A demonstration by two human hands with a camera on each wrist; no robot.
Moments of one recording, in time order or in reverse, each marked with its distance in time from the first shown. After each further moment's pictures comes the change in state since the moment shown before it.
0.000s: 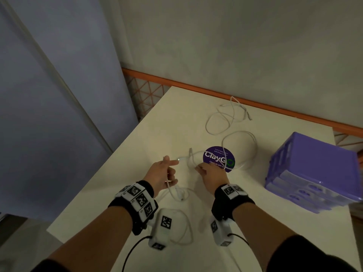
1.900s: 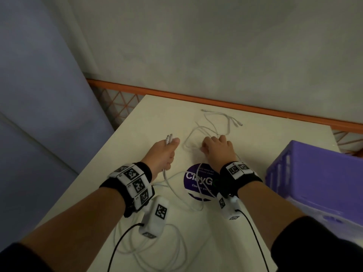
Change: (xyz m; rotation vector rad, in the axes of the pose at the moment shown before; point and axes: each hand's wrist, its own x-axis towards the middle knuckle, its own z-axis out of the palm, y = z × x) left_hand 0.107 0.066 0.090 0.330 -0.161 0.214; right_hand 0.131 0.082 -0.062 -0.254 0.282 -0.079
